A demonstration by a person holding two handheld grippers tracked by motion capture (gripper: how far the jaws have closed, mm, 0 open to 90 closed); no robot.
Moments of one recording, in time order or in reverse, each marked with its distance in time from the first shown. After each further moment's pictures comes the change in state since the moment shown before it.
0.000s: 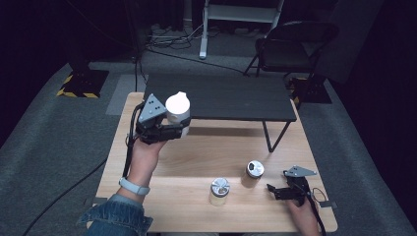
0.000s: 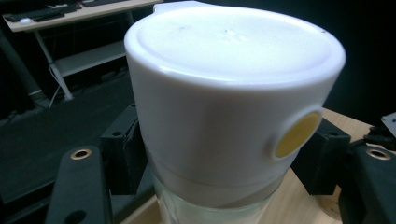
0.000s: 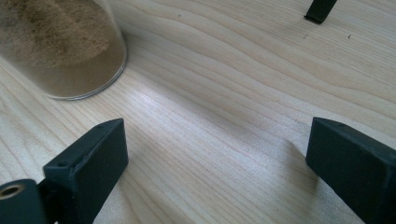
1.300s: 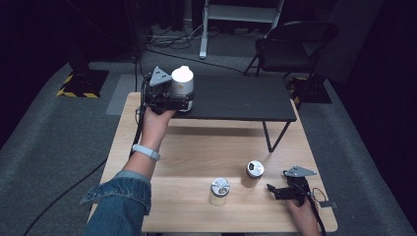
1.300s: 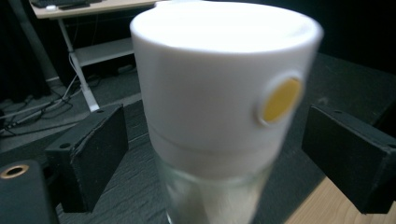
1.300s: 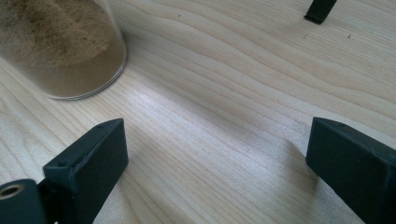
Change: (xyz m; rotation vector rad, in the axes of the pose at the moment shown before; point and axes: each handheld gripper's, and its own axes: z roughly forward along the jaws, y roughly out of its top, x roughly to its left) left arm 0.037 0.012 0.051 0.002 0.075 -0.068; right arm 0.000 0.000 0.000 0.000 0.000 0.000
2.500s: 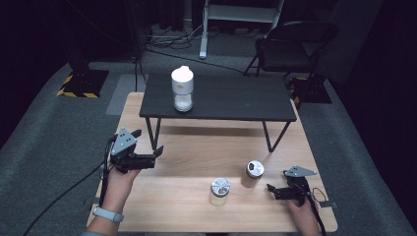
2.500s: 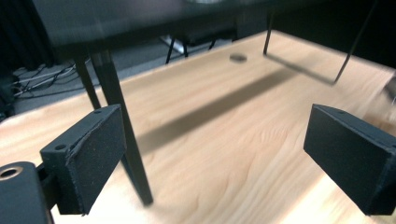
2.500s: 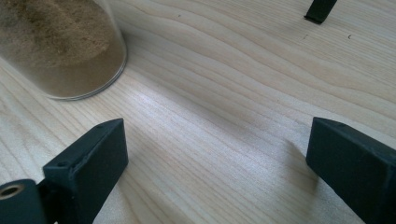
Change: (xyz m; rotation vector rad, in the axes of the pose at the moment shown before) left arm -0.018 -0.142 -0.096 0.090 0.040 0.002; right arm 0.000 0.000 0.000 0.001 0.000 0.000
